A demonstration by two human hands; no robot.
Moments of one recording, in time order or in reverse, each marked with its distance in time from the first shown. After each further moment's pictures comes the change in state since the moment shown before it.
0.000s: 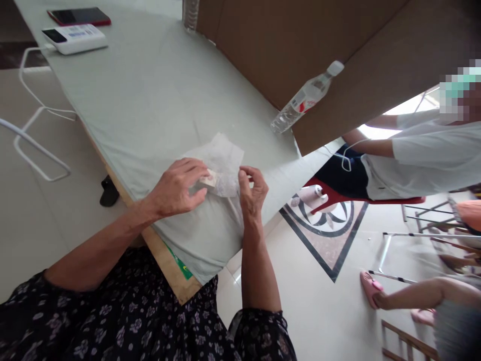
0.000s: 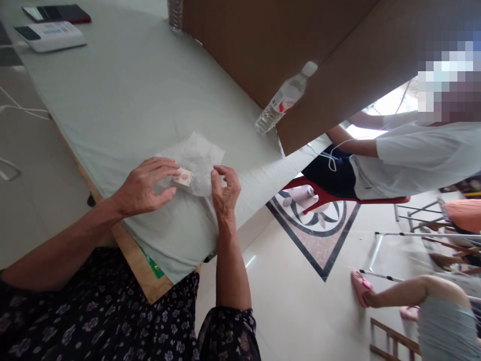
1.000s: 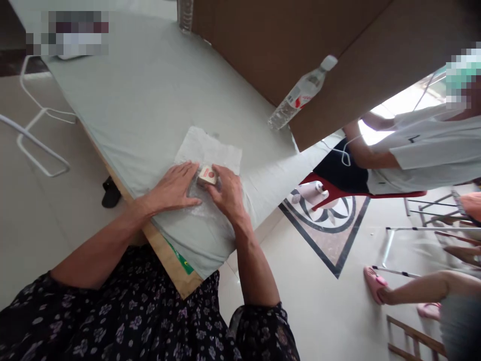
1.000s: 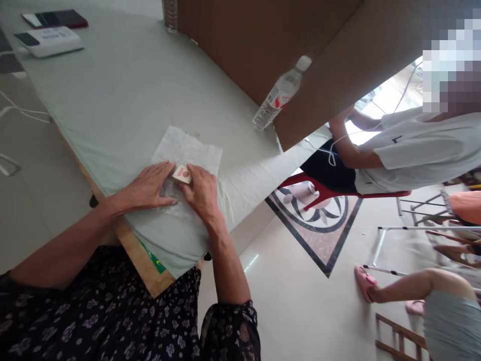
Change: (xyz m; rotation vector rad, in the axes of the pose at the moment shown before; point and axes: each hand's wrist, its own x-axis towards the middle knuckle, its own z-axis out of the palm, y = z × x) left_hand -0.019 -0.039 0.018 0.125 -0.409 -0.211; right_hand -0.020 -0.016 0.024 -0.227 -0.406 -0.167
